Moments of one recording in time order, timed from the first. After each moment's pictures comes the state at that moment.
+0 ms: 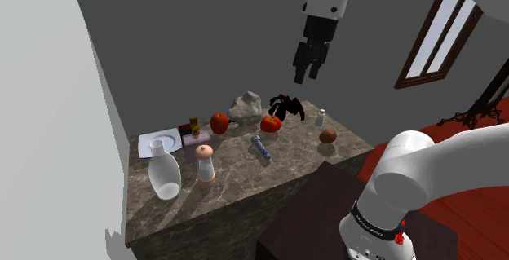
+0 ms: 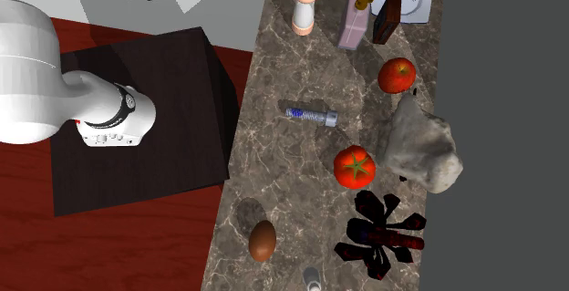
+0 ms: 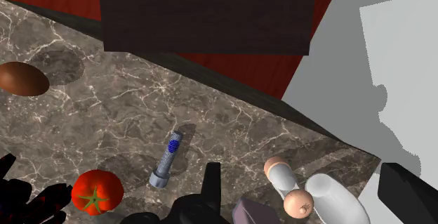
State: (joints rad) arm 0.00 -0.79 -0.02 -2.27 0.12 1.49 -0.05
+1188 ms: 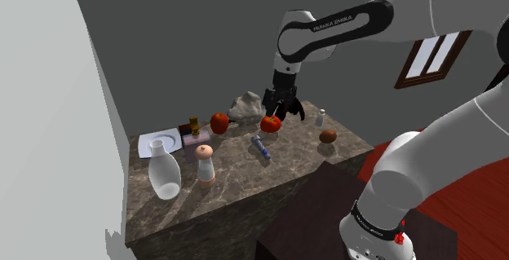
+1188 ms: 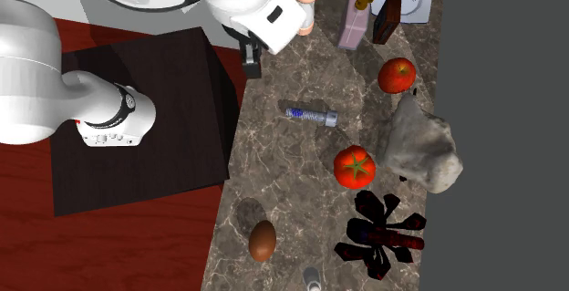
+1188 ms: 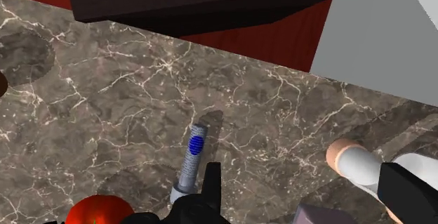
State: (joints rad) arm -0.07 -0.43 -0.04 -2.46 0.12 2.01 -0.03
